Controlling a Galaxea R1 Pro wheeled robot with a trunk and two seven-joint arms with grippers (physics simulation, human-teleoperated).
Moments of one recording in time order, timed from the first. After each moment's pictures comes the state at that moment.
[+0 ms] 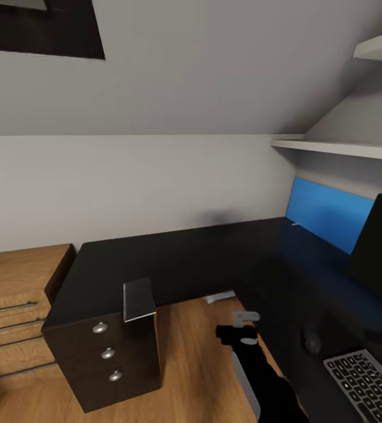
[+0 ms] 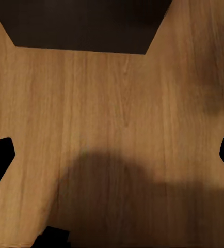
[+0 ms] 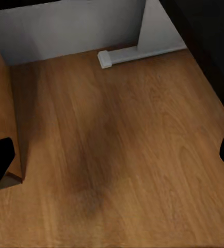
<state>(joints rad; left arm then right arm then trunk) -0.08 -0.01 -0.28 -0.39 0.51 -0.31 0.11 -0.38 0.16 0.17 -1.03 -0.06 0.46 -0.30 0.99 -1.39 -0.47</state>
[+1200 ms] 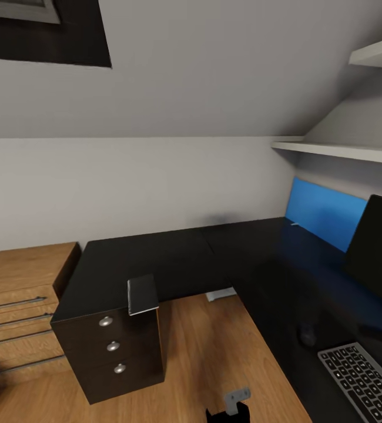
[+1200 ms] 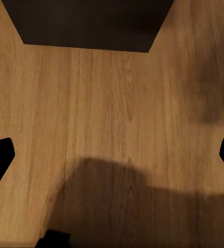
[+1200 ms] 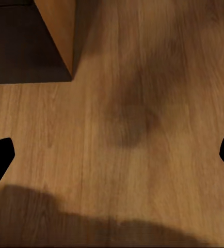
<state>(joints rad) -0.08 -0.01 -0.29 -0.39 0.51 -0.33 0.11 -0.38 0.15 0.25 -0.22 -0.03 -0.18 -0.02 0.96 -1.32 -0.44</state>
